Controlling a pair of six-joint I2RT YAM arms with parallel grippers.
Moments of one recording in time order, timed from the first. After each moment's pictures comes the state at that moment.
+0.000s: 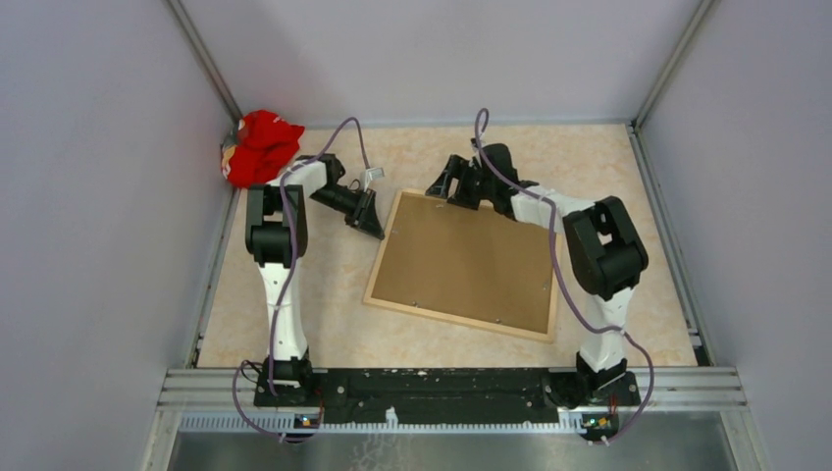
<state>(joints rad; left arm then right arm) -0.07 2.31 1.73 -1.06 0.98 0.58 0.49 1.98 1.30 0.14 -0.38 0.74</state>
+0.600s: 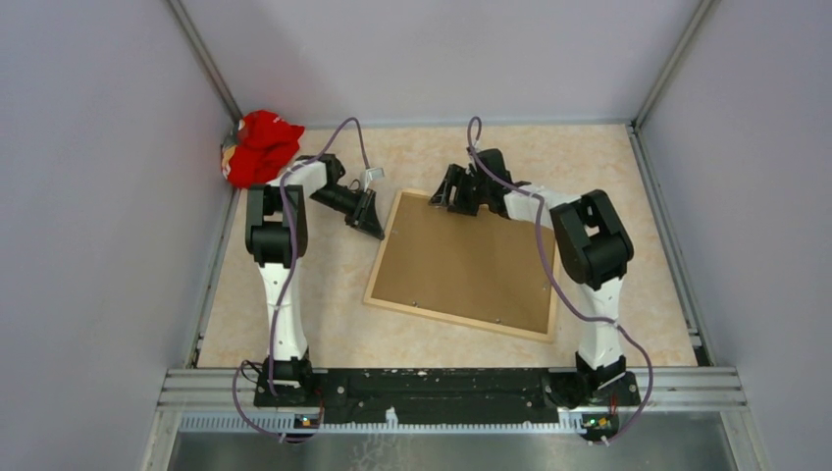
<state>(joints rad) -0.07 2.31 1.73 -1.07 0.97 0.58 0.45 2.07 1.35 0.06 -0.35 0.68</state>
